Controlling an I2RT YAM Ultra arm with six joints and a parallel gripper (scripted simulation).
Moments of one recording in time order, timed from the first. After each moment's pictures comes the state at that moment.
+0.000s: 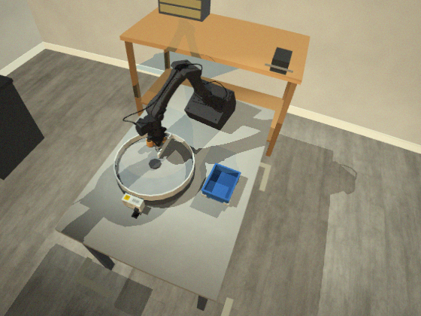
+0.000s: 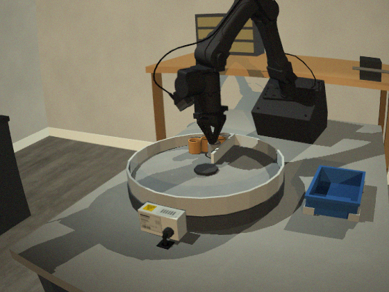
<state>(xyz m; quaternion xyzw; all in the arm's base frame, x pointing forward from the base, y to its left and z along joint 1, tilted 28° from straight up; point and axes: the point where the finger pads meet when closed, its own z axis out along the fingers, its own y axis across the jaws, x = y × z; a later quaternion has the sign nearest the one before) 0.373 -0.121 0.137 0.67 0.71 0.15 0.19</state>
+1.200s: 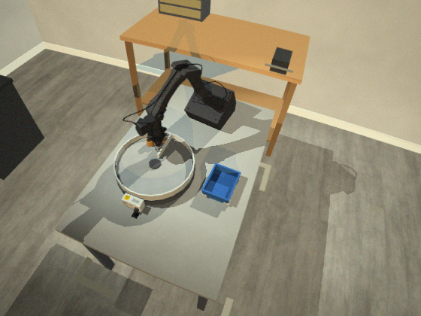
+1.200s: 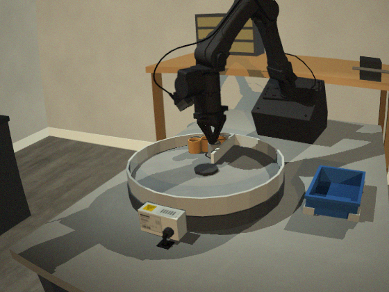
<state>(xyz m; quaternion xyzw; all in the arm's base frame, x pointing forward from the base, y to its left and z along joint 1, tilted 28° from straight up) 0.373 -0.120 0.137 0.67 0.71 0.15 0.19</state>
